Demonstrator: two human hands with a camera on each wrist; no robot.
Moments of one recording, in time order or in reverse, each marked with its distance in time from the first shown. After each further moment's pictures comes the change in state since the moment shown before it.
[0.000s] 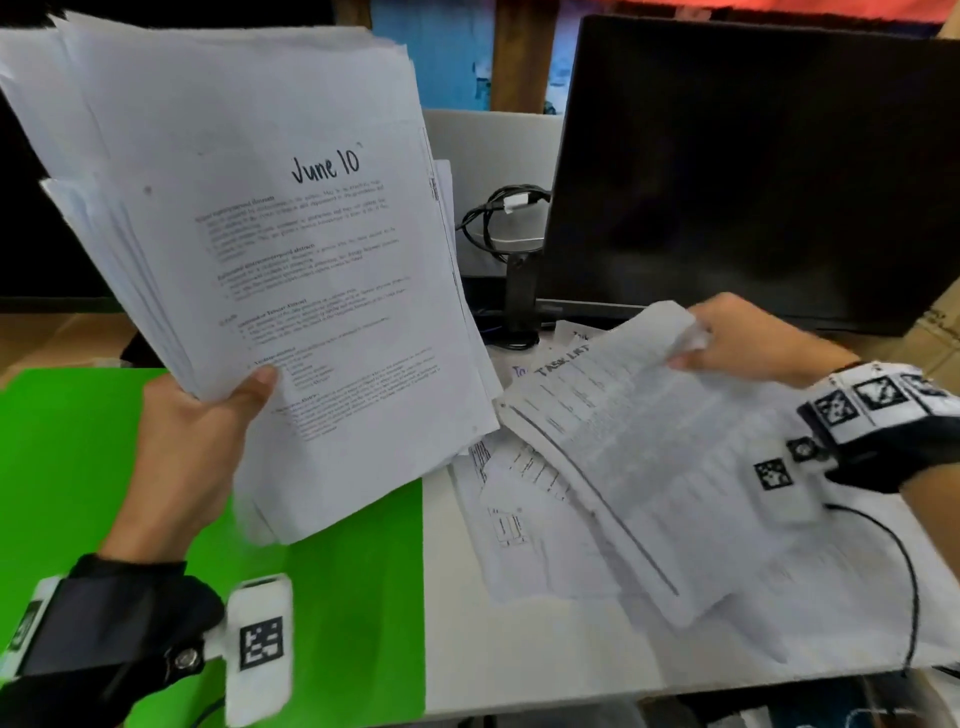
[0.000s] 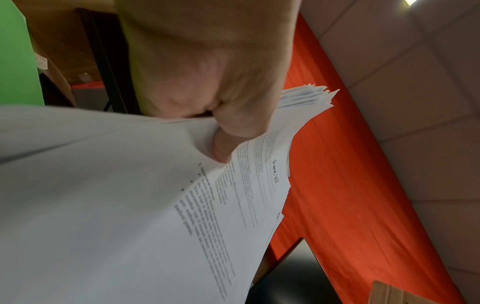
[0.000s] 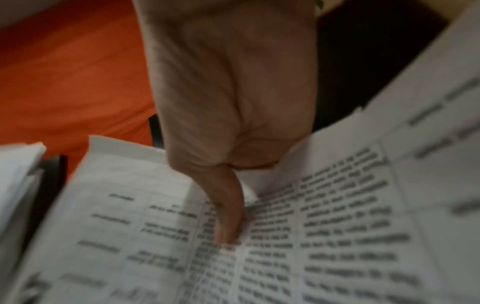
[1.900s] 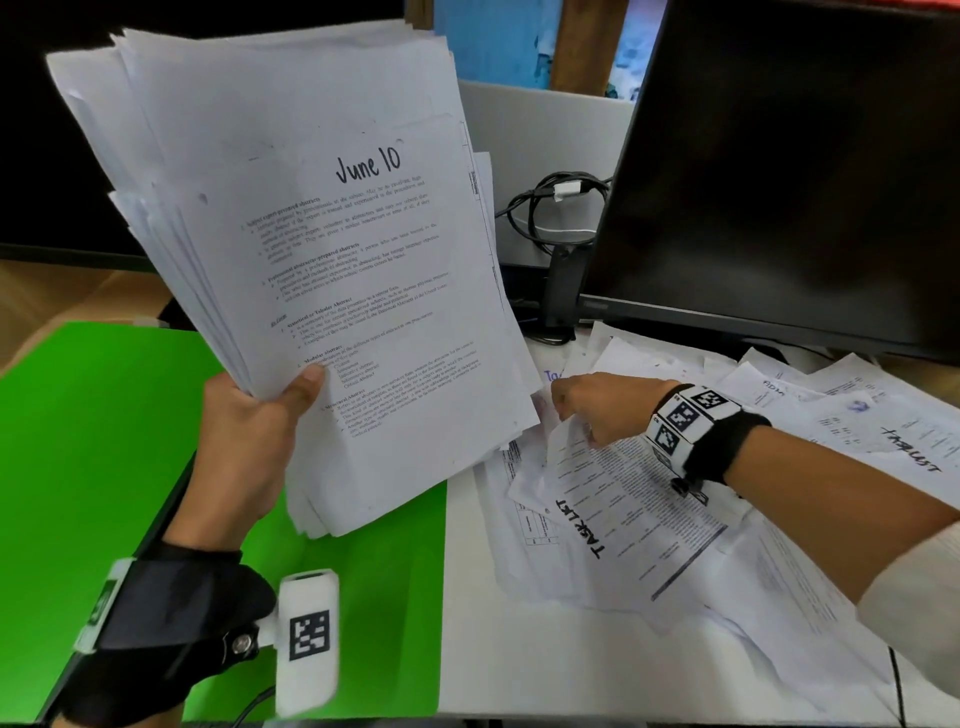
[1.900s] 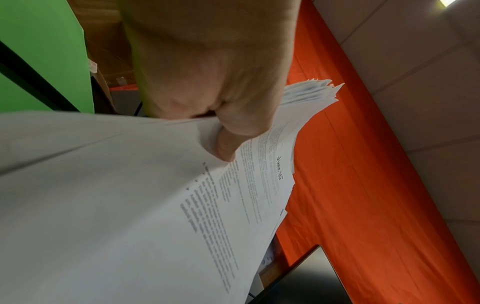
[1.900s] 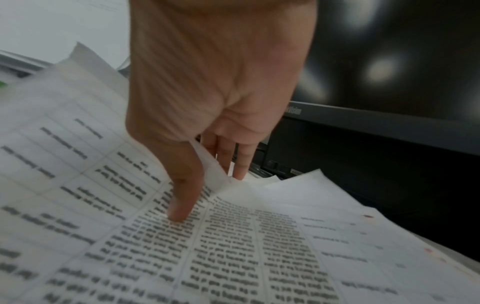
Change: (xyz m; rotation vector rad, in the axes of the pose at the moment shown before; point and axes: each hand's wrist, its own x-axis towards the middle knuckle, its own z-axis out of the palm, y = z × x) left_hand -0.008 -0.024 0.000 -0.124 0.055 -0.127; right_hand 0.079 -0.047 0.131 -0.606 -0.473 -0.481
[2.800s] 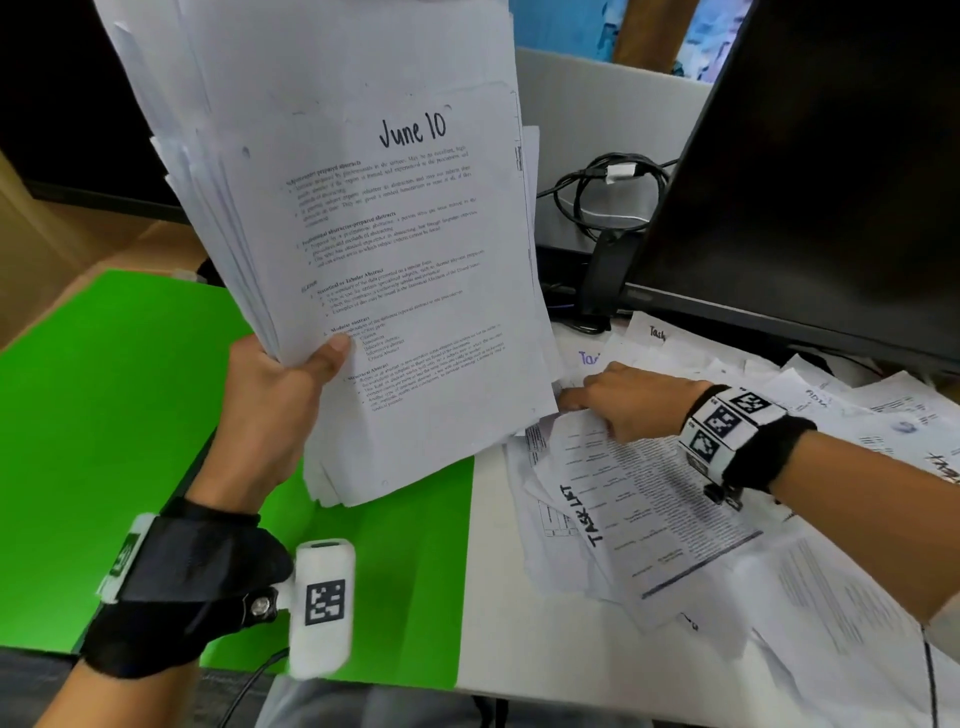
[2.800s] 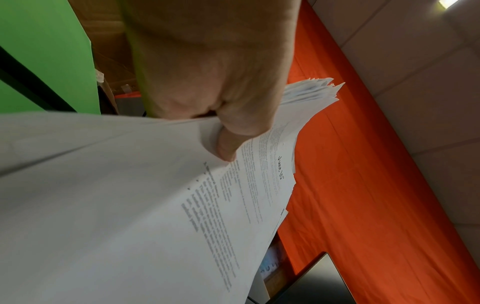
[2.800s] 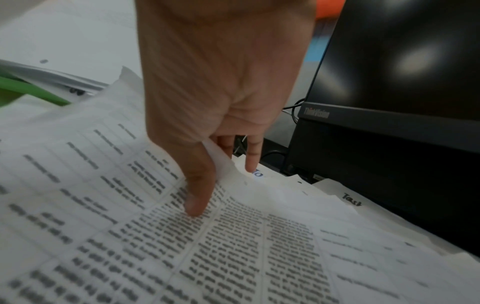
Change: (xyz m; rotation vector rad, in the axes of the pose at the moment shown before) left_hand -0.001 0.001 -0.009 -0.004 0.045 -0.015; right_hand 0.001 -0.020 -0.008 -0.170 0.052 -0.160
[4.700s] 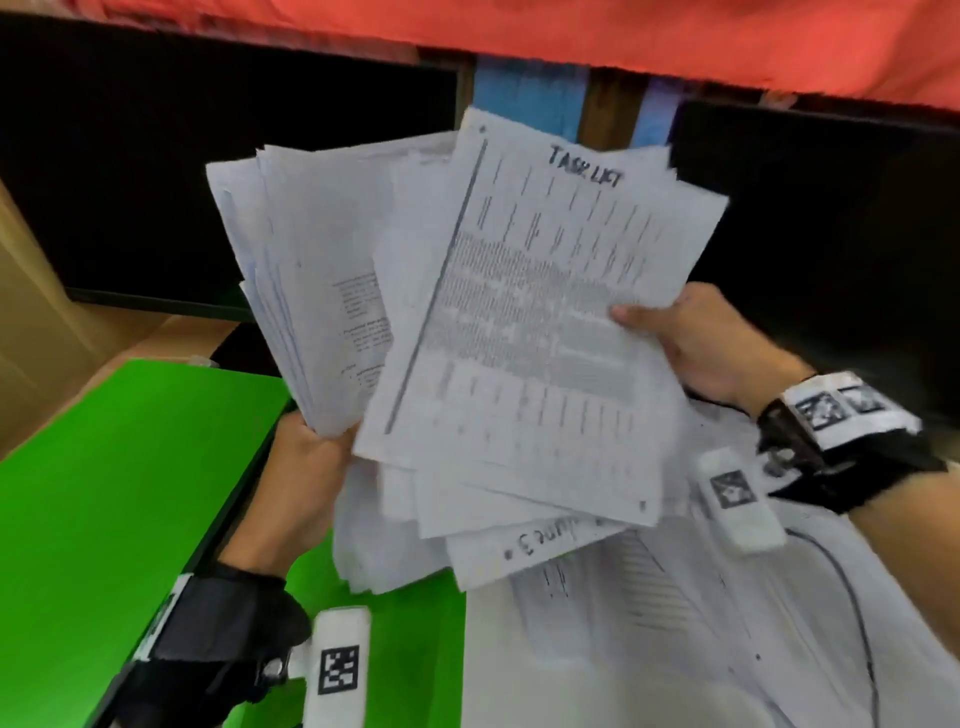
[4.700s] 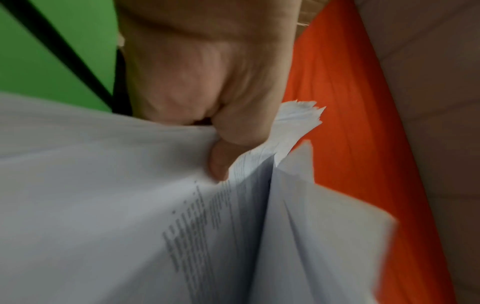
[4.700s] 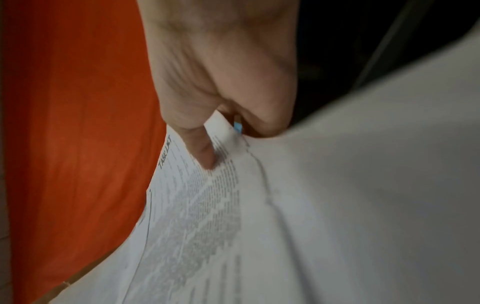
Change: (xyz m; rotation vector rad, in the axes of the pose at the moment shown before) left_hand -0.005 0.007 0.011 -0.144 -0.222 -0.040; right_hand -0.076 -0.001 -0.113 1.813 0.876 0.109
